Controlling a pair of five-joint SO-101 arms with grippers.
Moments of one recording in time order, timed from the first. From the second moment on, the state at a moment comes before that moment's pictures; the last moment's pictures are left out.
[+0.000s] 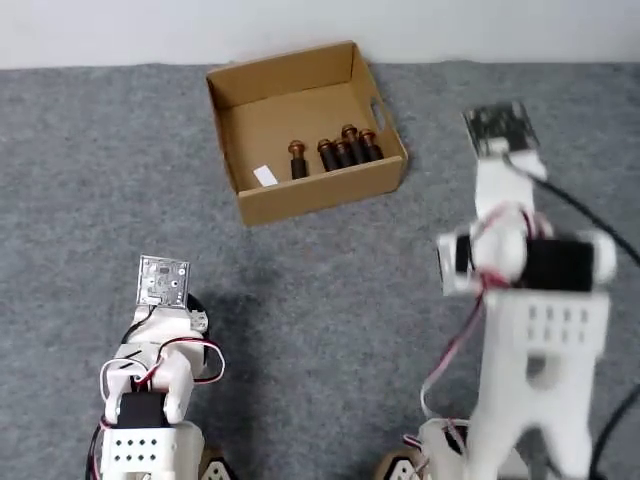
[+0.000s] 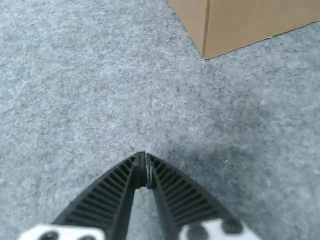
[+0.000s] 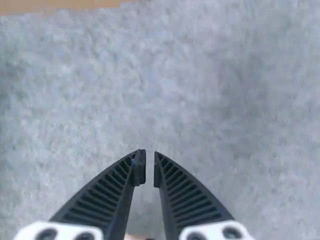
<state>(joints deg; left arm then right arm) -5.8 -87.0 97.1 45.1 0.9 -0.3 -36.2 8.7 100.5 9.7</state>
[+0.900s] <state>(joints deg) -5.8 -87.0 97.1 45.1 0.9 0.3 -103.4 63.9 89.8 9.7</state>
